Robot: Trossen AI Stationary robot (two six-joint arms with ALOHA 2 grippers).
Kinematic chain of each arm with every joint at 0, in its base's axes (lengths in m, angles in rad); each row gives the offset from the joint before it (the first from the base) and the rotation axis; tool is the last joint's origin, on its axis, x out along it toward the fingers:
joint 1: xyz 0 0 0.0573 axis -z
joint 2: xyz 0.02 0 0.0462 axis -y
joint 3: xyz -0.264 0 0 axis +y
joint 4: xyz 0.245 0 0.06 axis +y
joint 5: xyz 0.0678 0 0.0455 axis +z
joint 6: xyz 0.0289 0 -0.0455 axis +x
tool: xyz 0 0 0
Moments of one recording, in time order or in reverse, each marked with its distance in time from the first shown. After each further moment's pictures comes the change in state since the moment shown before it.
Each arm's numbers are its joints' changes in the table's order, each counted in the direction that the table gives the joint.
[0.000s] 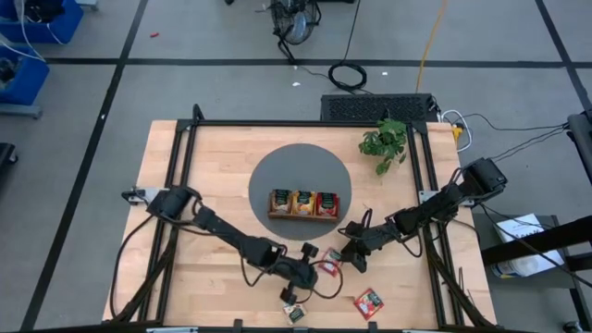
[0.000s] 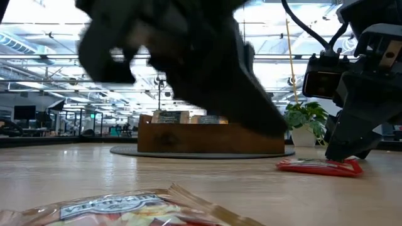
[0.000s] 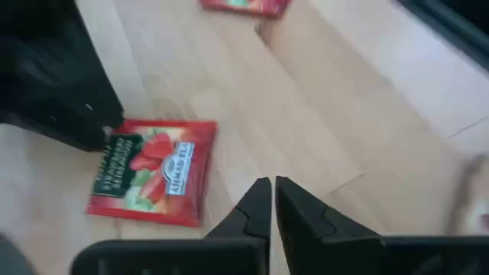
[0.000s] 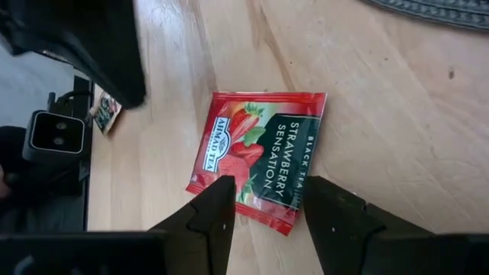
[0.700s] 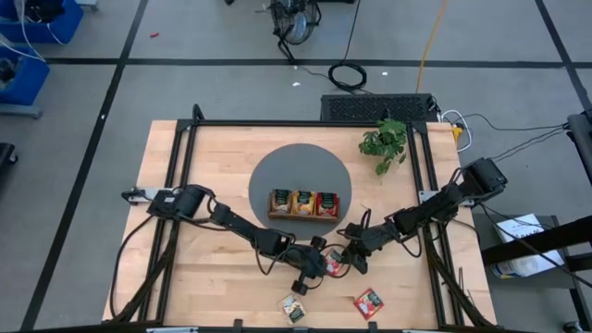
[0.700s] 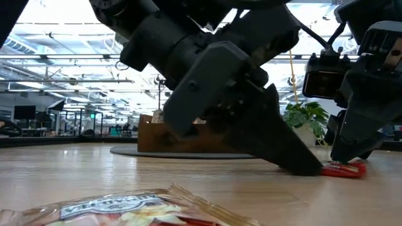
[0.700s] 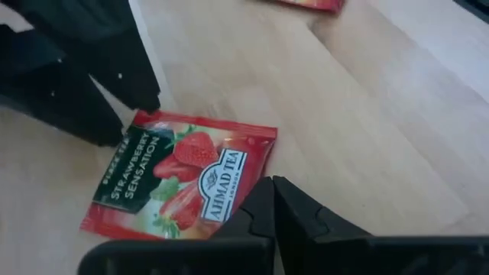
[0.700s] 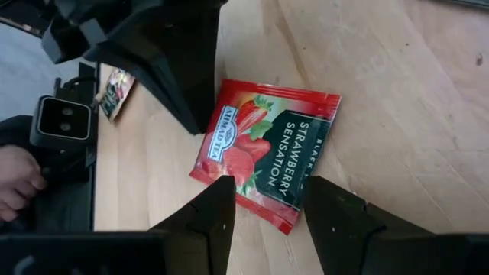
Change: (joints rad) left arm -0.100 -0.121 -0.012 -0.168 -0.141 -0.037; right arm 0.002 -0.001 0.000 0.019 0.050 -0.009
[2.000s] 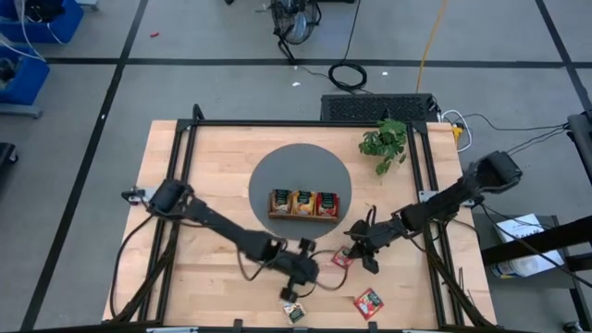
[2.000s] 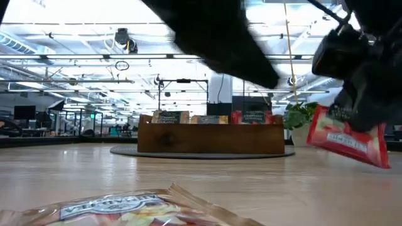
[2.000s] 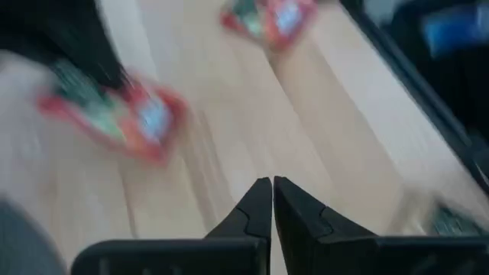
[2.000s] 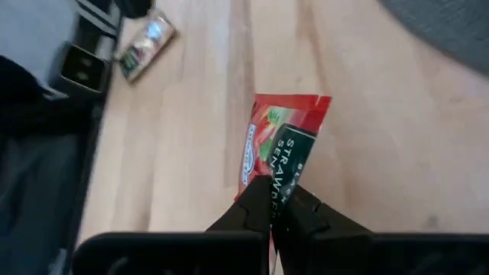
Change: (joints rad) left arm 0.072 0.177 -0.059 0.322 0.053 -0.122; right arm 0.014 0.192 -0.028 0.130 0.003 -0.245
